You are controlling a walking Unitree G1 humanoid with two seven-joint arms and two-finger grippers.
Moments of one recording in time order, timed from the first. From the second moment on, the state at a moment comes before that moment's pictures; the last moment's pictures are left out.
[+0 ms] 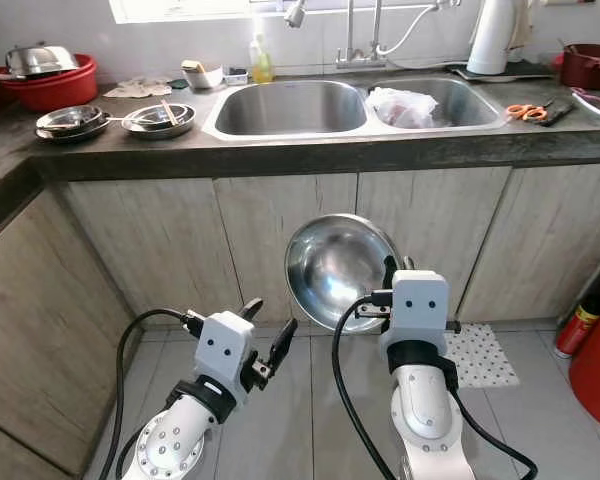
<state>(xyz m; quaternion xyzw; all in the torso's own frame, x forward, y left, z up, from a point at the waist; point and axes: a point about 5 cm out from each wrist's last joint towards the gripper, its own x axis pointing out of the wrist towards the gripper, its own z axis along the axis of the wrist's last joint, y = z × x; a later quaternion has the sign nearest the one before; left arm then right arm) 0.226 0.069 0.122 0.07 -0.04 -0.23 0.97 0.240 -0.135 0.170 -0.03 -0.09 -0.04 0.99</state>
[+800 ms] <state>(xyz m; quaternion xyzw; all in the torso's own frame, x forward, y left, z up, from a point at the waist) 0.228 0.065 0.125 0.06 -0.04 -0.23 0.97 0.243 -0.146 0.169 -0.06 -0.08 0.01 0.99</state>
